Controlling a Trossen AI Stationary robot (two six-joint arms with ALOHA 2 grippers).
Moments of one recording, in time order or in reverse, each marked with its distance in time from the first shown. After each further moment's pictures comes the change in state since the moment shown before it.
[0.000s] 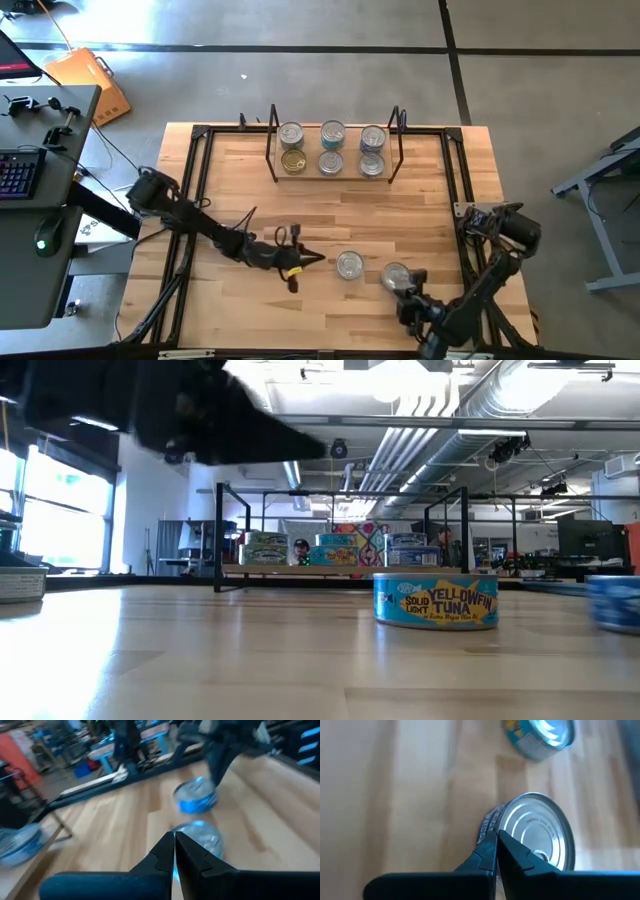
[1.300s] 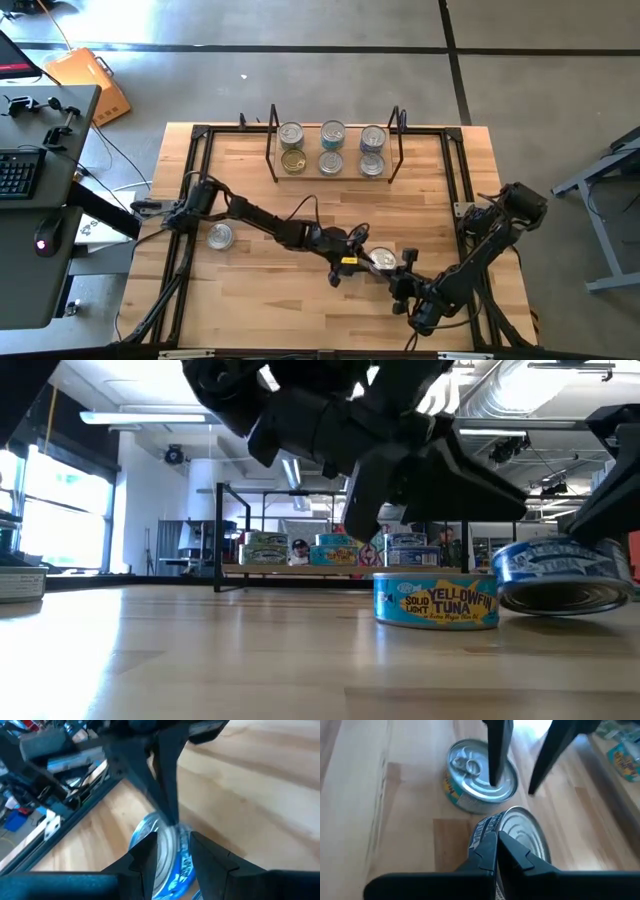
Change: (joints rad) left arm 0.237 0.416 0.658 -0.404 0.562 0.452; right arm -0.150 -0.221 -0.269 0.384 0.192 -0.192
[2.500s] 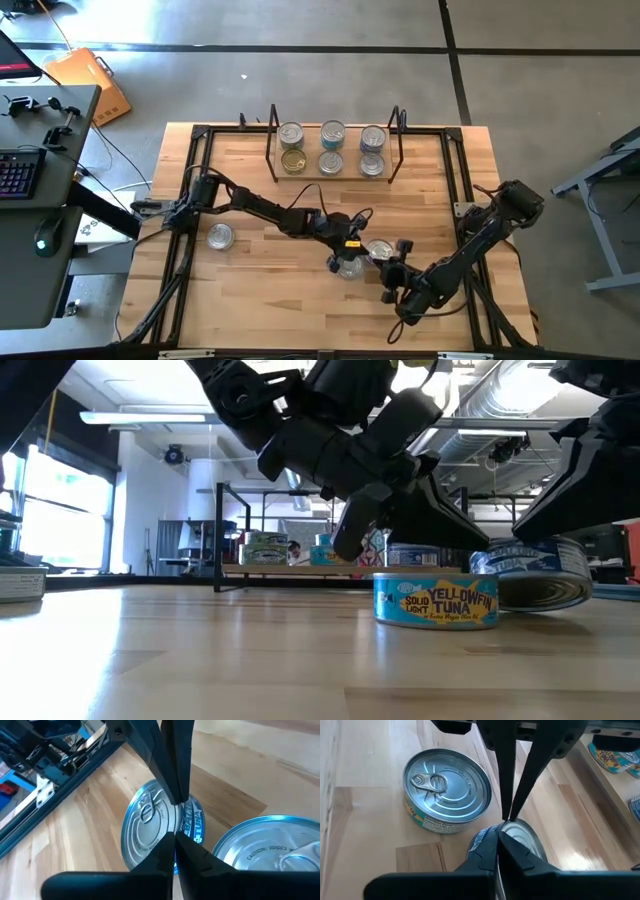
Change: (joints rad) left arm 0.088 0.000 -0.001 -0.103 0.059 0.010; right arm -0.105 -0.002 0.002 0.027 0.012 -0.008
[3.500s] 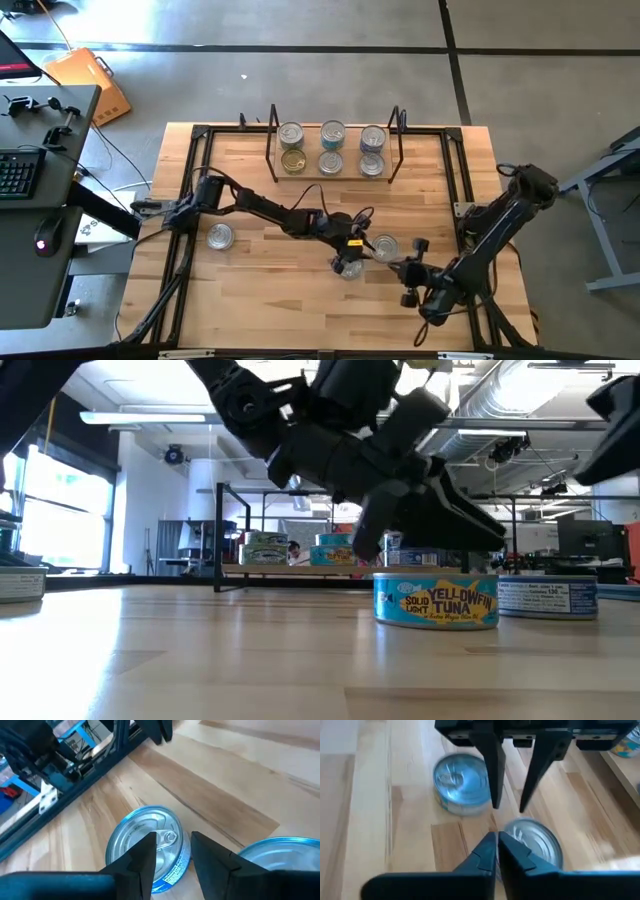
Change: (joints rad) left arm 0.000 0.038 0.025 0.067 0.023 -0.043; right arm 0.095 -0.206 0.001 -0.187 -0.102 0.141
